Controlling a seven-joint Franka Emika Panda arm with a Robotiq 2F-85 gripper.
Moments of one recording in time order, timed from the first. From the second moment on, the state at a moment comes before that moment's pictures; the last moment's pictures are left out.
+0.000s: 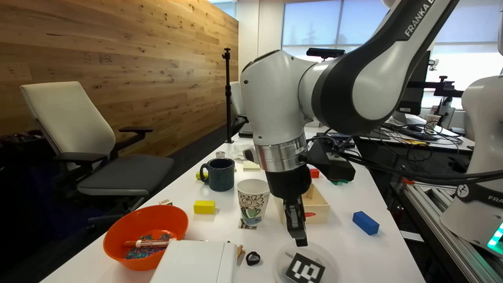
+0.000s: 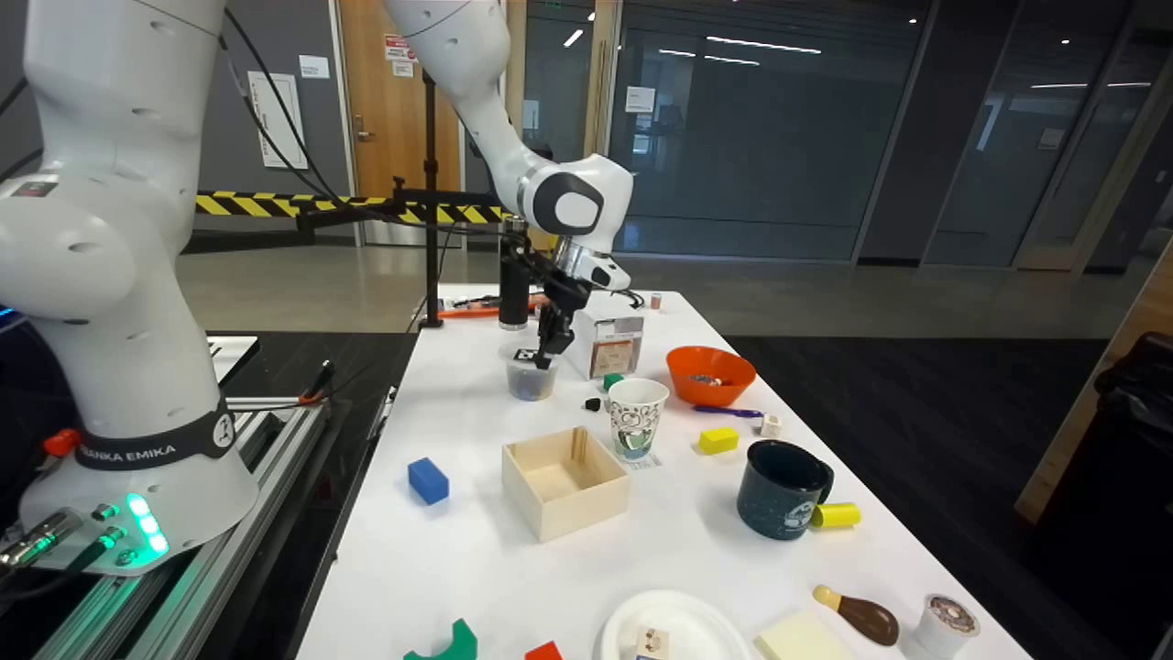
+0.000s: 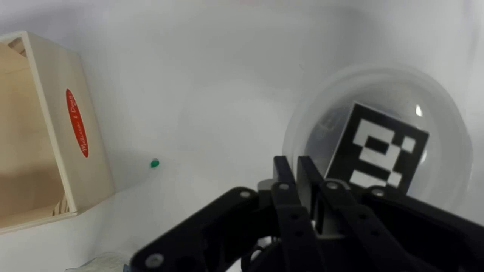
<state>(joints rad) 0.30 0.32 0.17 -2.14 0.02 2.23 0.32</state>
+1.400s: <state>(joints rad) 0.25 0.23 0.14 -2.14 0.03 2.23 0.32</state>
